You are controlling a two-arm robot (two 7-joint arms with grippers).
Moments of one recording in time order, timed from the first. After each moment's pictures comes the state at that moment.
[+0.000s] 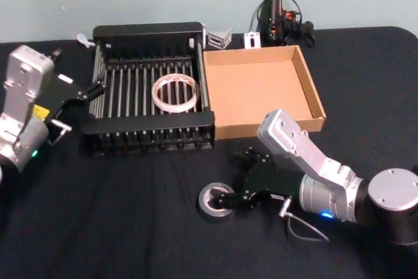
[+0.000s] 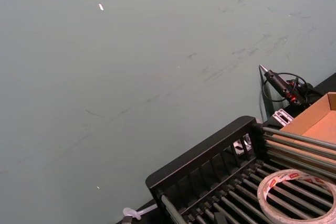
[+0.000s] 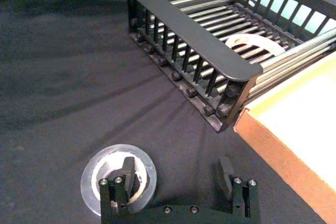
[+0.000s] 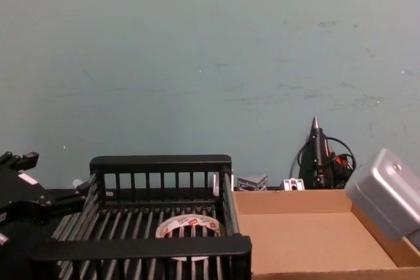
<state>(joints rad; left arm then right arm) -0.20 0.60 0.45 -1.41 -0.25 -0.12 0.03 0.11 0.52 -0.55 -1.64 0.16 0.27 0.51</state>
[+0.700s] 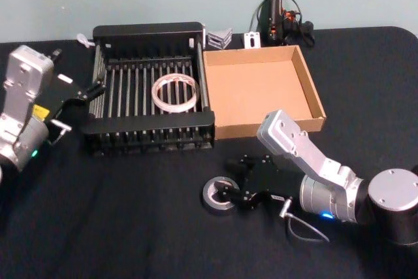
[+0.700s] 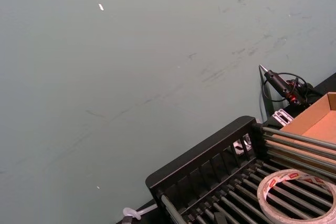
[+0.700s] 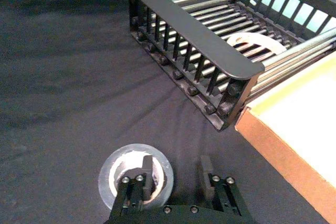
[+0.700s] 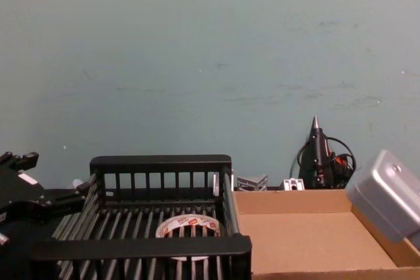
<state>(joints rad) -0.20 0.60 0.45 -1.41 -0.25 -0.12 0.03 0.11 0.52 -0.55 -1.64 0.16 0.27 0.51</state>
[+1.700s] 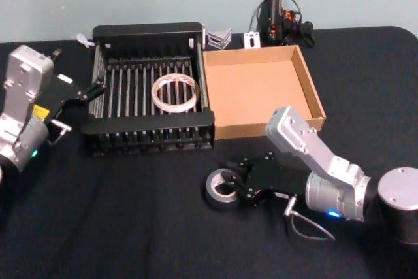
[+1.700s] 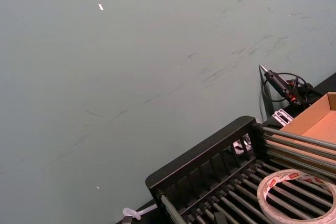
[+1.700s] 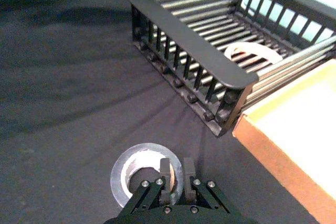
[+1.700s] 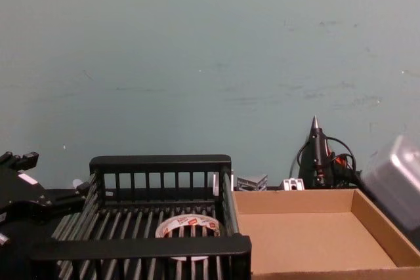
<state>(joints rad) -0.20 0.60 0.45 -1.41 -0.25 -0.12 0.03 0.10 0.54 -0.53 -1.67 0.19 0.24 0.52</state>
